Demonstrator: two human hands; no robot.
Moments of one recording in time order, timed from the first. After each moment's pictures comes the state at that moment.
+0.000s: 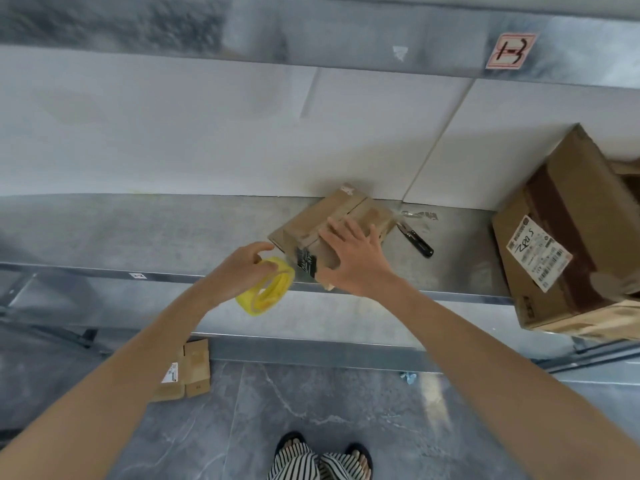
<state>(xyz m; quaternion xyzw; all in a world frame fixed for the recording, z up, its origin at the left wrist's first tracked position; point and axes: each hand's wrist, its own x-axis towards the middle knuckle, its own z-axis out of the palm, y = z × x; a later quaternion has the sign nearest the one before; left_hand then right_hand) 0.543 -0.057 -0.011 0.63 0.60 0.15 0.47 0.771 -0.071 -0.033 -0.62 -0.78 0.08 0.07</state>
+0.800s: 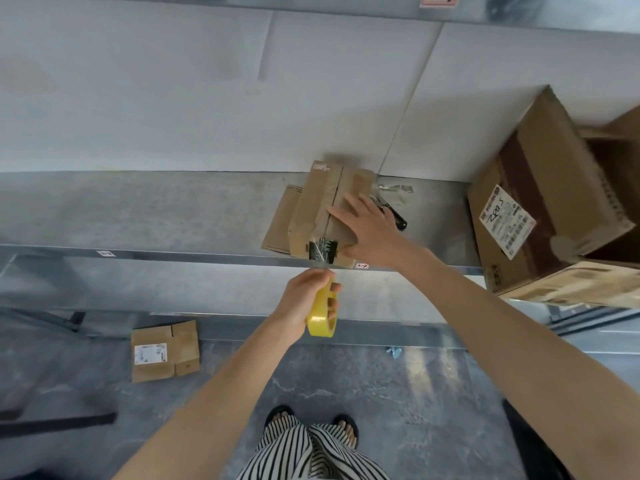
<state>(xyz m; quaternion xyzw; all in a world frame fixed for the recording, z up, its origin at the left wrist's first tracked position) 0.678 -0.153 -0.053 0.29 0.53 0.31 0.74 0.844 -0.090 -0.015 -0.62 -0.77 0.16 0.00</state>
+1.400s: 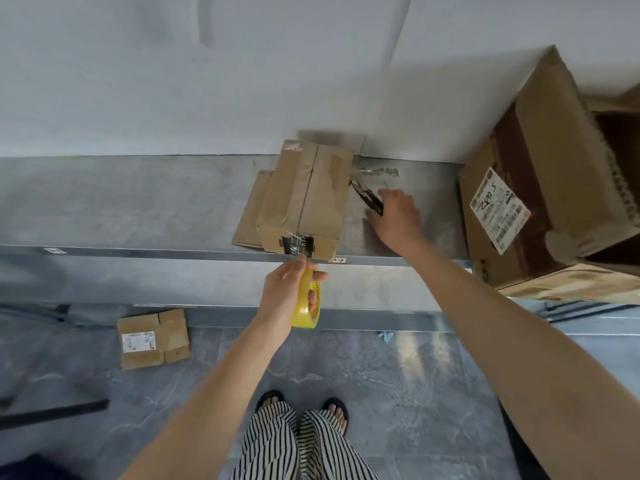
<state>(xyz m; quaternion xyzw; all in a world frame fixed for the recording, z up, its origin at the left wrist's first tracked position) 0.714 -0.142 -0.079 0.29 0.57 0.36 0.68 0.925 -0.065 -0.072 -0.78 -0.59 0.13 0.14</state>
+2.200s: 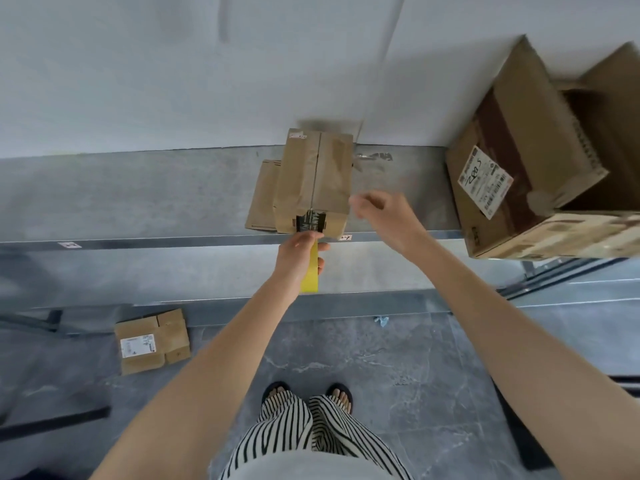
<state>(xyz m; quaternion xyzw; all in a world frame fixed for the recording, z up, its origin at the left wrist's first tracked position) 0.704 -0.128 -0.076 0.33 0.57 0.32 0.68 0.857 -0.146 0.005 -0.70 -0.49 0.39 0.35</state>
